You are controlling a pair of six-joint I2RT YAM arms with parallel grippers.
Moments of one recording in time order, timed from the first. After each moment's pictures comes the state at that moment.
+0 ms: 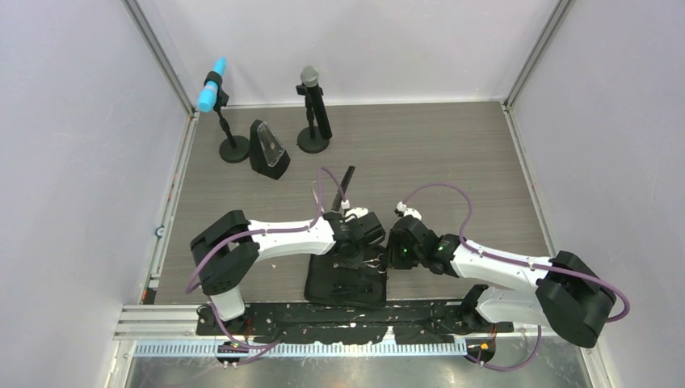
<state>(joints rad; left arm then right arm) -1.13 1.75 1.13 -0.67 -0.17 -0.94 0.85 1.16 0.44 -0.21 0.01 0.82</state>
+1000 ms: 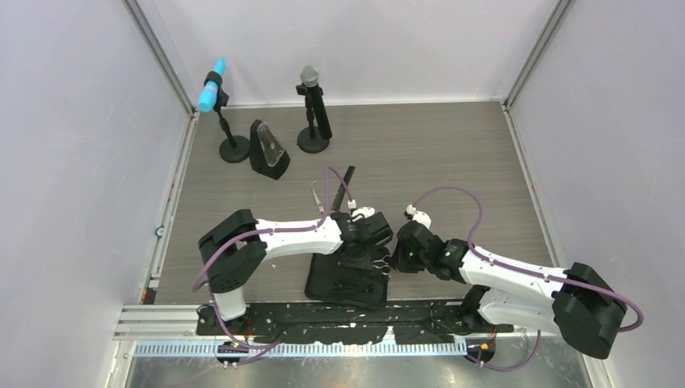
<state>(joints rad) -1.14 1.78 1.16 -0.65 -0.16 -0.97 0.87 1.05 0.41 -0.31 0.12 0.89</state>
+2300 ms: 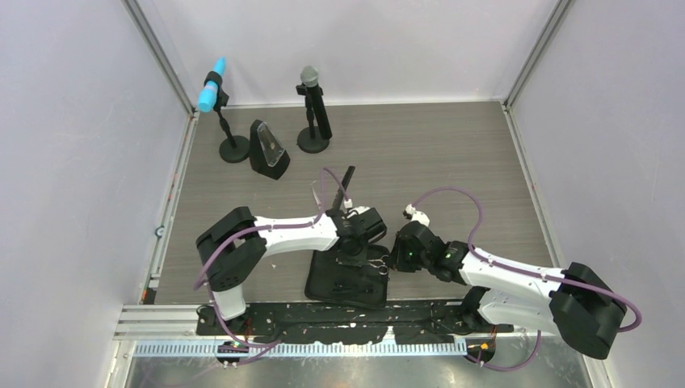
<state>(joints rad) -1.09 1.80 1.15 -0.64 -0.10 -0.93 0.86 1.06 0.38 -0.20 0.08 0.89</state>
